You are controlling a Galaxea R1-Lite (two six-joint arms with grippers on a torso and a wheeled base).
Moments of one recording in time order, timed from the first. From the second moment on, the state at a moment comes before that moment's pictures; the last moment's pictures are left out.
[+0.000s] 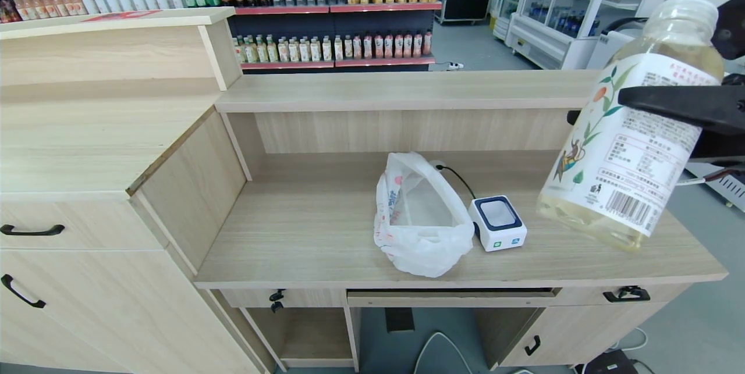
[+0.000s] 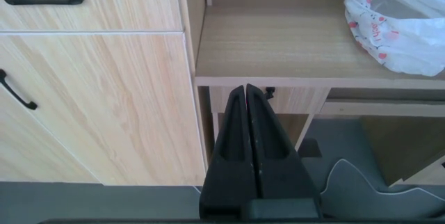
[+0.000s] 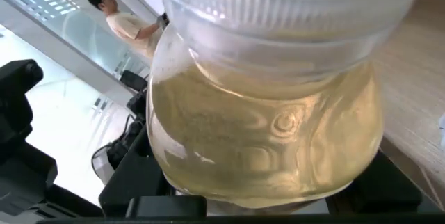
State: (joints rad) left arm 0.00 0.00 0.00 0.00 0.01 0.01; right arm 0.15 1.37 -0.87 -0.74 1.21 0.69
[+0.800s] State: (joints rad) left arm 0.00 0.00 0.00 0.00 0.01 0.01; right arm 0.21 1.27 -0.79 -0.74 1.03 0.85
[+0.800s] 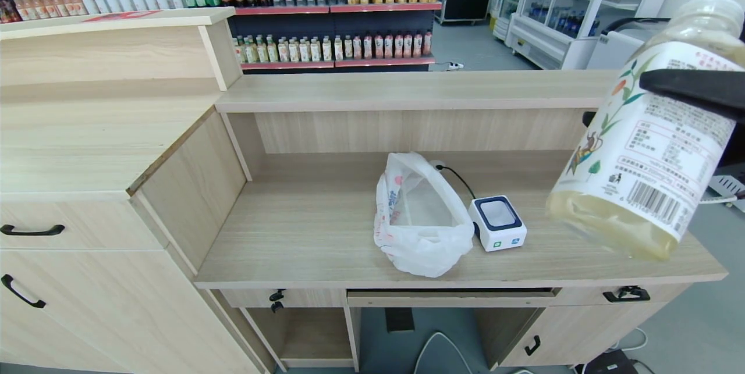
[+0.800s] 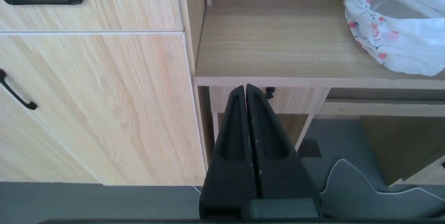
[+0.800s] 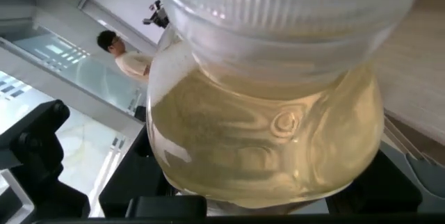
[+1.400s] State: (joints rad) left arm 0.00 0.00 0.00 0.00 0.01 0.01; right arm 0.27 1.22 -0.74 -0.67 0.97 0.78
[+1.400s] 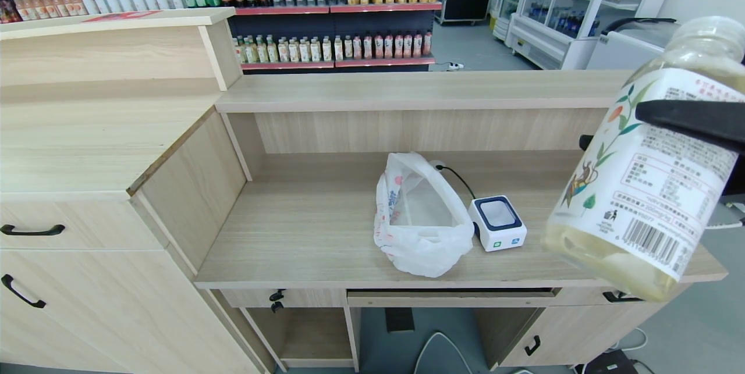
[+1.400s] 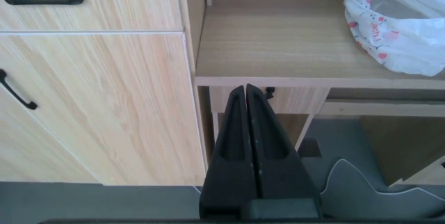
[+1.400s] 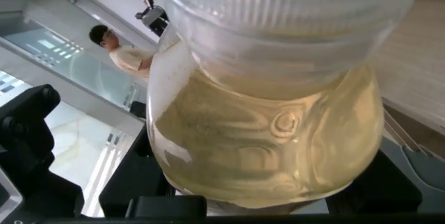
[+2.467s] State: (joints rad) left arm 0.00 0.00 0.00 0.00 0.01 0.01; right arm 0.30 1.20 -0.71 -0.67 0.99 0.73
